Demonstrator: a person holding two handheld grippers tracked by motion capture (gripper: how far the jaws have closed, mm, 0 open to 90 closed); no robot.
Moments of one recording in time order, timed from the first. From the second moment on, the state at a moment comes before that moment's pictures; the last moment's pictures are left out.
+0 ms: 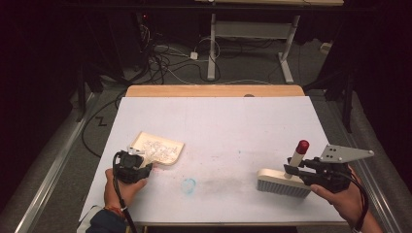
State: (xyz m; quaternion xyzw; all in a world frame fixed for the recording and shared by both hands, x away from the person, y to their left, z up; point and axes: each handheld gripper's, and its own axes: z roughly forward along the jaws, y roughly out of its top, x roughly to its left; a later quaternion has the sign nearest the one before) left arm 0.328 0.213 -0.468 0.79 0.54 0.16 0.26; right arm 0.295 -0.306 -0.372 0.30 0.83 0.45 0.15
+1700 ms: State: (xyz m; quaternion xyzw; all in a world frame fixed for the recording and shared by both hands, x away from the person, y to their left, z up) left arm 0.286 0.187 -0.460 0.82 0.38 0.24 0.36; right arm 0.409 -0.296 -0.408 0.44 0.75 0.43 0.26
